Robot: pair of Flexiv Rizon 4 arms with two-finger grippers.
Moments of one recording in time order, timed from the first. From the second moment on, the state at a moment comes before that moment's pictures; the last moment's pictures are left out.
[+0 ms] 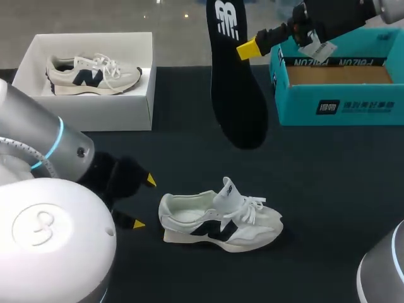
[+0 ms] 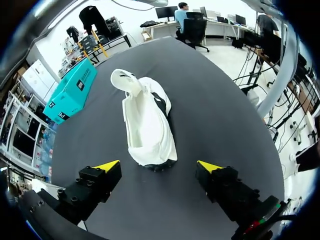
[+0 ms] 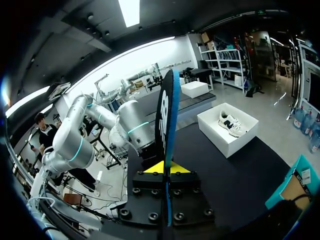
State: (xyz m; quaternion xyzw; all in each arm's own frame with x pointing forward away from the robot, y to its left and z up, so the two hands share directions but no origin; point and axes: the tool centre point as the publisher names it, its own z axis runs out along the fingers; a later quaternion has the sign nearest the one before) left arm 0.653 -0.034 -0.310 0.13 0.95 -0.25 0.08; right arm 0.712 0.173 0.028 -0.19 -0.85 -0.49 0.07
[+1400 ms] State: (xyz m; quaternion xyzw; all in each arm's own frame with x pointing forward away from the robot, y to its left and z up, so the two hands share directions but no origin) left arm 0.671 -0.052 -0.306 0.12 0.97 -0.22 0.05; right arm 0.701 0.169 0.037 -0.20 -0.85 -0.49 0.07
